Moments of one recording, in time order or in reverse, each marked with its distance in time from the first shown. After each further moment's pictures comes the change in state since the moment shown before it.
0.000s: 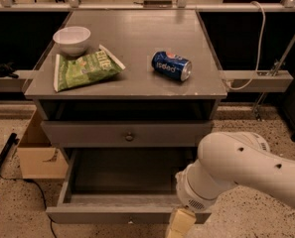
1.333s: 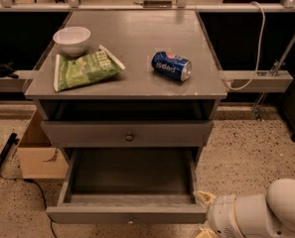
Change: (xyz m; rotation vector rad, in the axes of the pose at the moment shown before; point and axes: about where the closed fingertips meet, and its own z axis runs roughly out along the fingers) arm 0.040 0.016 0.009 -0.029 -0.498 0.253
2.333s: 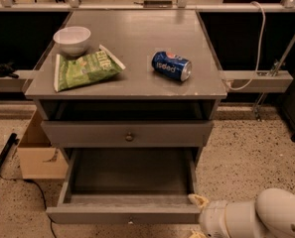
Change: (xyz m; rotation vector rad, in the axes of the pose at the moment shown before) arm 0.010 -0.004 0.029 0.021 -0.032 0.023
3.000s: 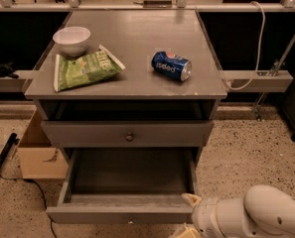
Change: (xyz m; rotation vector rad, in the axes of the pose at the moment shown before) arm 0.001 -0.010 0.023 -0.016 0.002 0.011
